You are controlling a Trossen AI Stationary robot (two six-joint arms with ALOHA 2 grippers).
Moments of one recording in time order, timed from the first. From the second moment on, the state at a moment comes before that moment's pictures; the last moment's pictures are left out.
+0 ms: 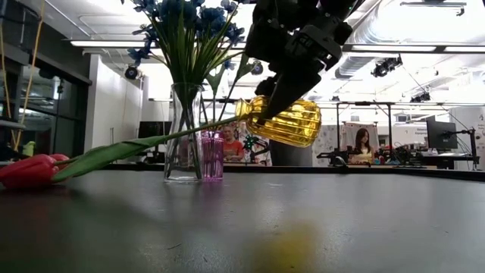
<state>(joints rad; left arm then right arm) -0.74 0.69 0.18 1.24 -0.26 0.06 -0.04 1.78 1.24 -0.45 -0.30 -0.20</state>
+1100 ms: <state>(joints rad) -0.36 1.20 0.47 1.42 0.22 -0.30 -0.04 1.78 1.24 -0.49 -0.33 -0.18</state>
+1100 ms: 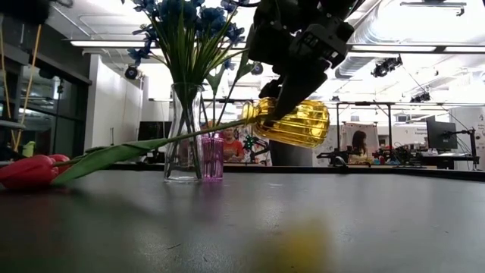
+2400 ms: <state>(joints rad) -0.75 1.69 0.32 1.57 -0.76 -0.36 -0.04 1.78 1.24 -0.54 -0.41 -0.21</state>
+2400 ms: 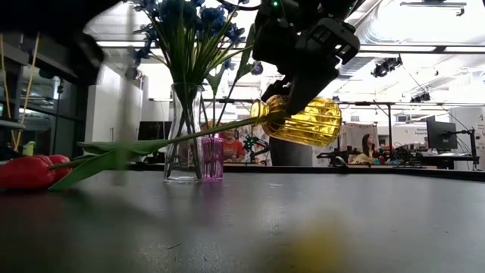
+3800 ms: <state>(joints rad) -0.67 1.75 0.60 1.54 -1.57 -0.62 -0.04 1.78 1.24 -0.62 -0.49 -0.19</state>
